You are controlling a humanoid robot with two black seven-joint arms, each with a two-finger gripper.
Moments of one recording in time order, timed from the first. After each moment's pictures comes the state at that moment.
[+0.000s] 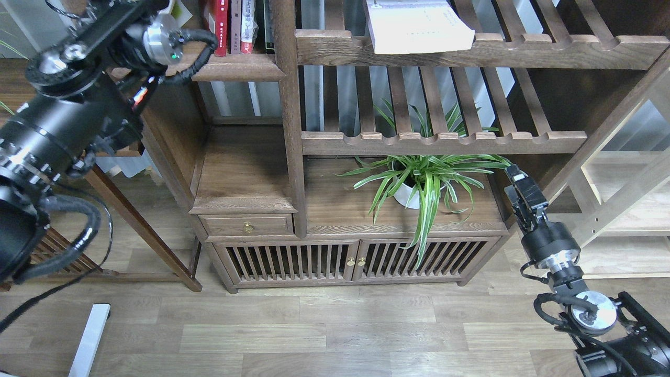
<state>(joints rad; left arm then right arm) -1.29 0.11 -0.81 -0.68 0.51 0.38 -0.25 0.11 -0.33 1.26 0.92 0.19 0.58 0.04</state>
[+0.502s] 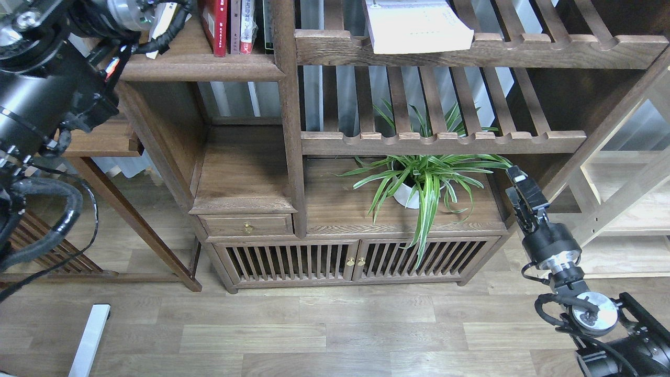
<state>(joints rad) -1.31 0.16 -0.89 -0.73 0.51 0.38 -0.27 0.12 -0.33 1.26 0.91 0.19 0.58 0.04</state>
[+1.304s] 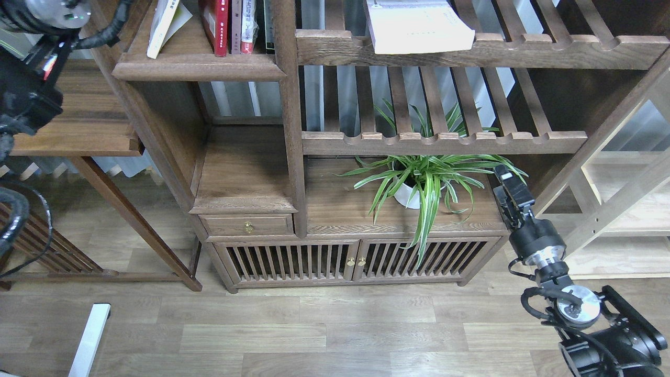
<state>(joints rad) -1.26 0.34 -0.91 -0.82 0.35 0.07 -0.29 0.18 -0.28 1.23 0.84 0.18 0.58 0.04</state>
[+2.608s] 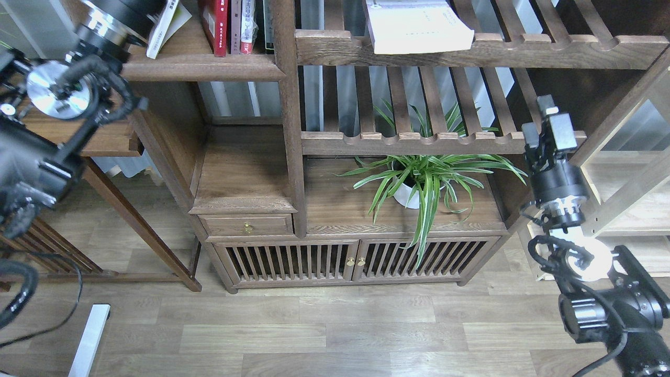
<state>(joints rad) -0.91 0.31 -0.94 -1.15 -0.35 -0.49 0.07 0.28 -0.26 1.40 1.00 0.27 0.58 0.05</state>
